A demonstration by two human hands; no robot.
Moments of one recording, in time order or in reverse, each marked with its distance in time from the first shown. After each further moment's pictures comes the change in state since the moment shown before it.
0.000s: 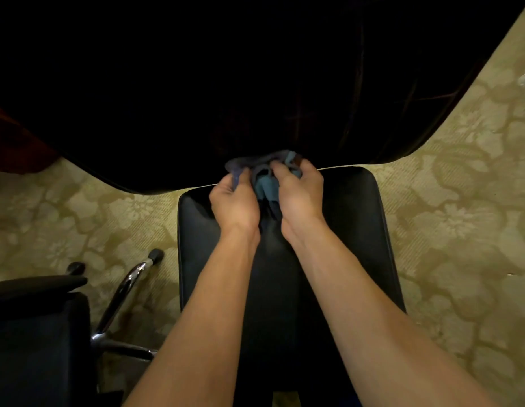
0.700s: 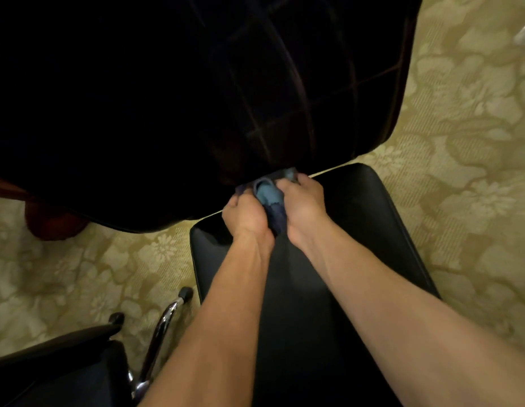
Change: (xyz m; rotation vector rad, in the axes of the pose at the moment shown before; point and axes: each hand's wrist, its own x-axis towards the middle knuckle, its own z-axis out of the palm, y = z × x) left_hand -0.002 -0.005 0.033 -0.019 0.069 -0.183; right_hand 0.016 0.007 -0.021 0.222 0.005 0.183
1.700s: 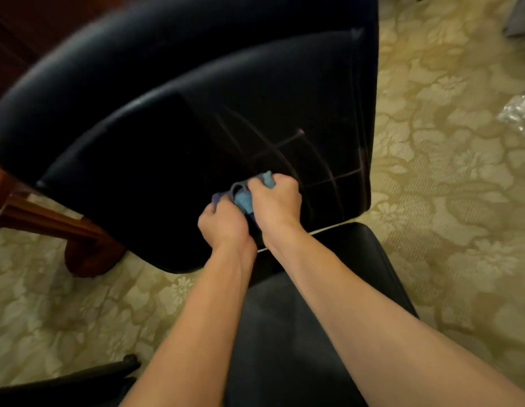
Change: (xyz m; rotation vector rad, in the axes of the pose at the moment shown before) left_hand -0.087 0.121 0.007 -0.126 0.082 0.302; right_hand -0.081 -0.100 0.063 -0.279 -0.053 -0.399
